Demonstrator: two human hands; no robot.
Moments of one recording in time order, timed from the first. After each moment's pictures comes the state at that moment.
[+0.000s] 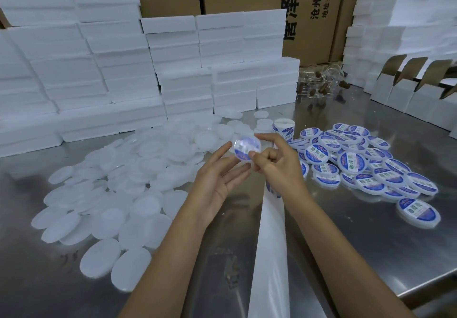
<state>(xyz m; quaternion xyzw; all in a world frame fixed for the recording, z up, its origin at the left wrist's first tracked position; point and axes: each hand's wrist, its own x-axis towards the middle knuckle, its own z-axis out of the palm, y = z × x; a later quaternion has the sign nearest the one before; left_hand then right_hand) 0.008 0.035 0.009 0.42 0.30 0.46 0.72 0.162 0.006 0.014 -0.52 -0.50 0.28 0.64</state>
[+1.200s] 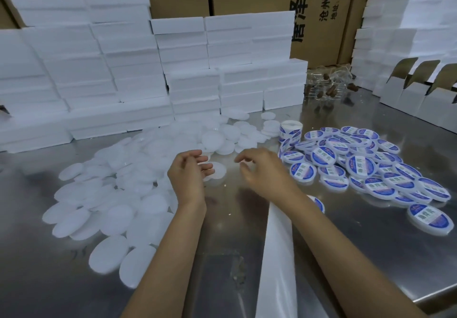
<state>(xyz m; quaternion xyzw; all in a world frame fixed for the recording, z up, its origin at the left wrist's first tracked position) -0.008 0.055 0.014 0.33 0.49 0.67 0.45 0.145 0.027 0.015 -0.62 -0.69 0.09 0.36</state>
